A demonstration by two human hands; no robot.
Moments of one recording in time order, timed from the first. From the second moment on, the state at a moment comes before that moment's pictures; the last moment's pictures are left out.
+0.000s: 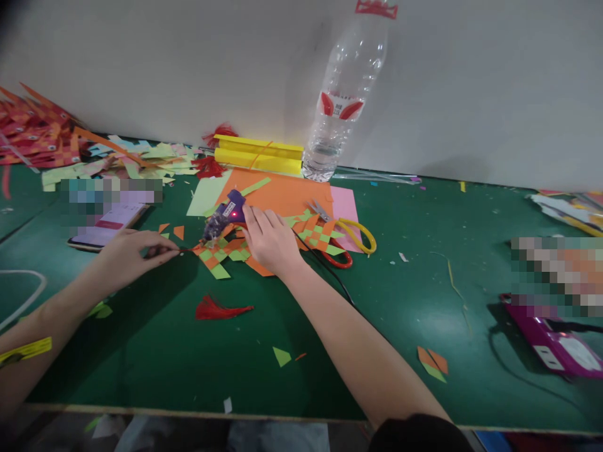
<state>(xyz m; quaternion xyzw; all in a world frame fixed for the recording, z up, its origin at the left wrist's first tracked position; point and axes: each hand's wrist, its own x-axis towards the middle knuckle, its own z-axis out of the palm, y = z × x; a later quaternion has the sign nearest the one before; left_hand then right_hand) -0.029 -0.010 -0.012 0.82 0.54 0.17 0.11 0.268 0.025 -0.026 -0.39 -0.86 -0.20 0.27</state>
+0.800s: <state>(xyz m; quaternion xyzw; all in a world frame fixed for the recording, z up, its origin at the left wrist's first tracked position) -0.028 -0.010 -0.011 0.82 0.53 0.17 0.10 0.267 0.025 -0.027 -0.38 -0.86 -0.19 0.28</state>
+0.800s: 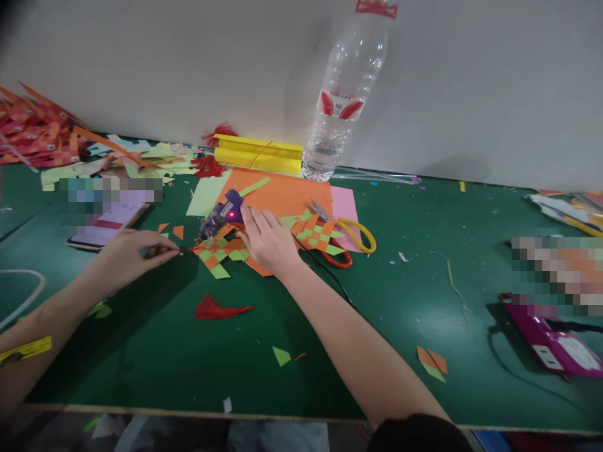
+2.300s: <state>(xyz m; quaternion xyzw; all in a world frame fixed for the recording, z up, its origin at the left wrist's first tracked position) -0.029 -0.009 -0.013 0.83 0.53 0.17 0.09 0.267 0.025 -0.026 -0.38 -0.86 -0.17 0.28</state>
